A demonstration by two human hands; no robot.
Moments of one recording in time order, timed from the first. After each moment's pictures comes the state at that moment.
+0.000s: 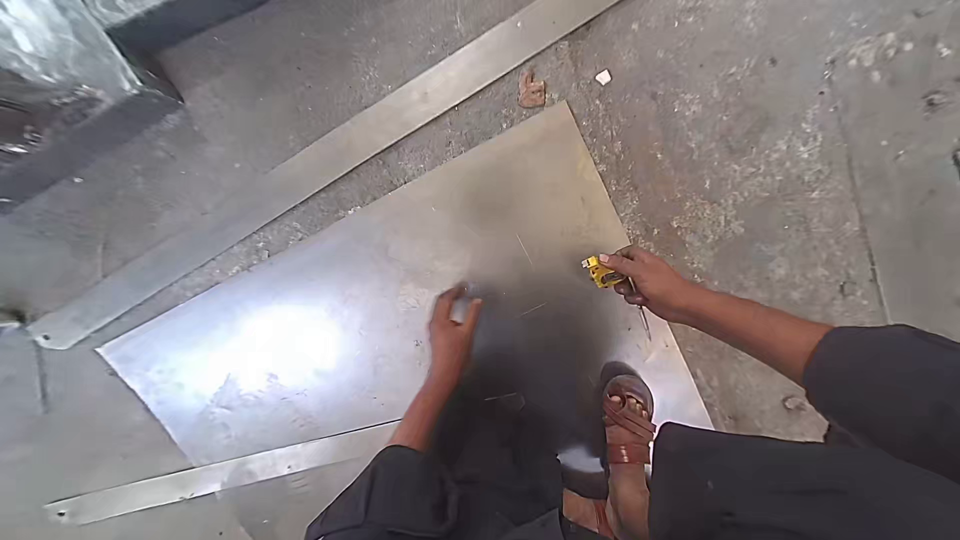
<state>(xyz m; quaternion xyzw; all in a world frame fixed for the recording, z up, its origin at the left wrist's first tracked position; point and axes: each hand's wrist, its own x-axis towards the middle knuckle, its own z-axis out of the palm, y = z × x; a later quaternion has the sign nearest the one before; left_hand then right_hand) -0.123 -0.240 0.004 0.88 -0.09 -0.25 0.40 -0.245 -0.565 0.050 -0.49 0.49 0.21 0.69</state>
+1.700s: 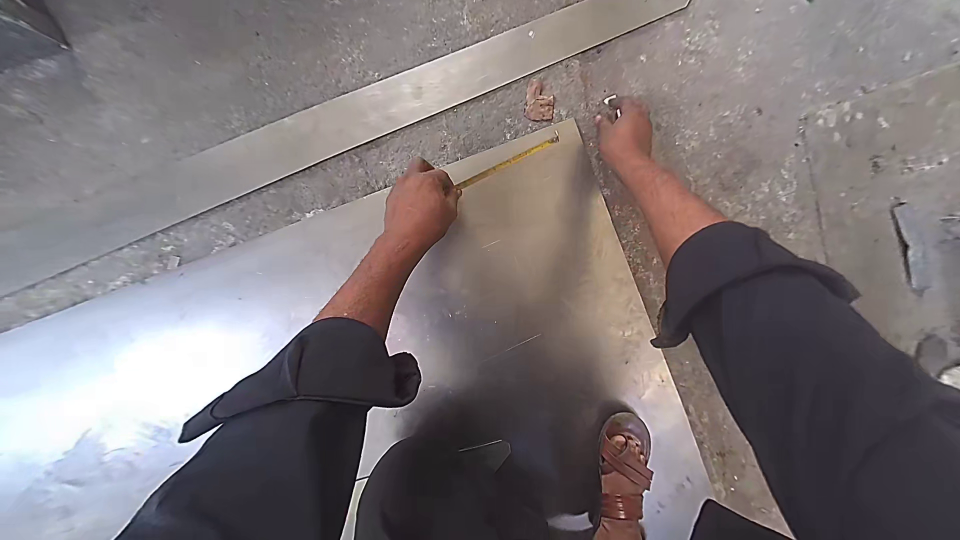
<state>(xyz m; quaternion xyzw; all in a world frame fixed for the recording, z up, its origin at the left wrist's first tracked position) 0.080 -0.359 -0.021 0.90 -0.30 -0.26 0.17 -0.020 -0.676 -0.030 -0.85 0.47 0.04 0.23</state>
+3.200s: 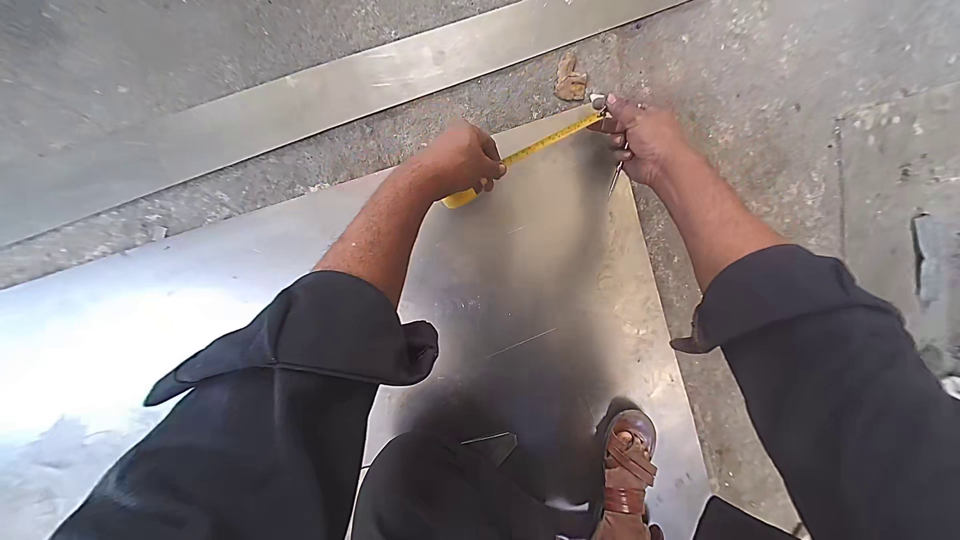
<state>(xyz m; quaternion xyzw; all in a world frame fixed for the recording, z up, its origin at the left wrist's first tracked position) 0.113 -0.387 -0.006 0.79 -0.28 -0.48 0.25 -0.020 -0.642 -0.024 -0.60 0.44 0.02 0.67</state>
